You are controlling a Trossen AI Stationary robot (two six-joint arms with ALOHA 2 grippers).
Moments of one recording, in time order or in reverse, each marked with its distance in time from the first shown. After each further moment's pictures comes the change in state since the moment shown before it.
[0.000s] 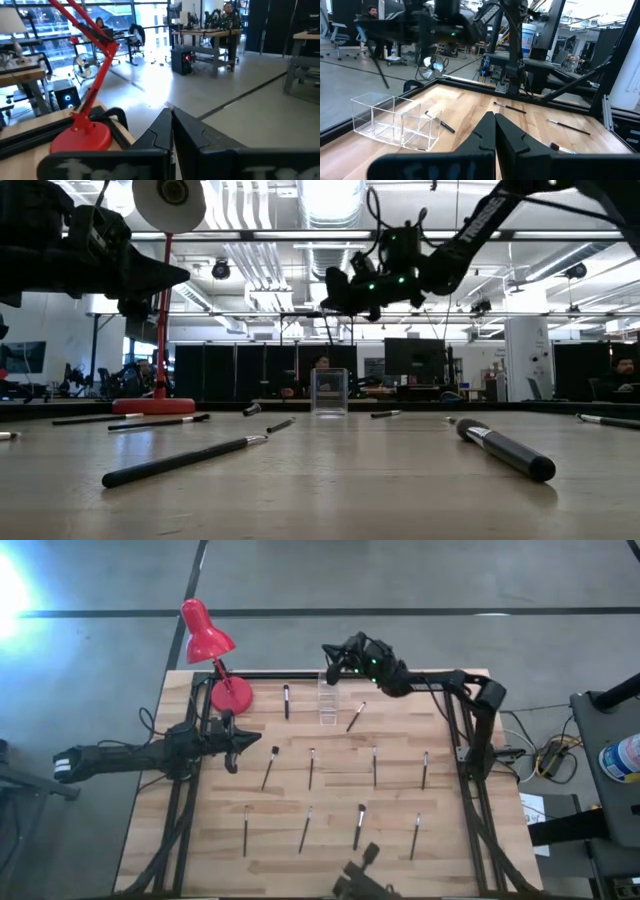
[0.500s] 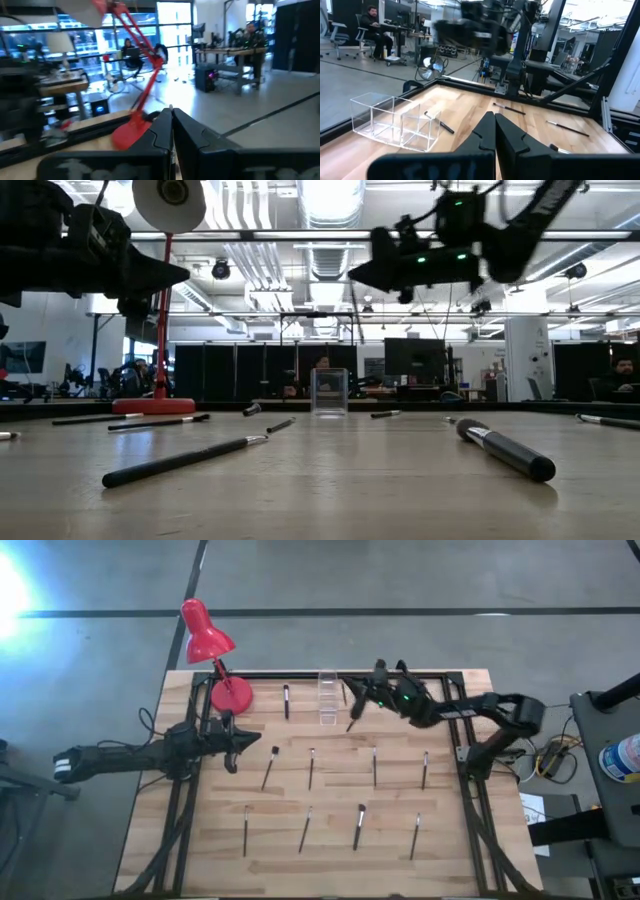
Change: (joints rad) left arm 0.000 -0.002 0.000 0.001 0.000 -0.009; right arm 0.156 -0.325 -0.442 0.235 0.054 0.003
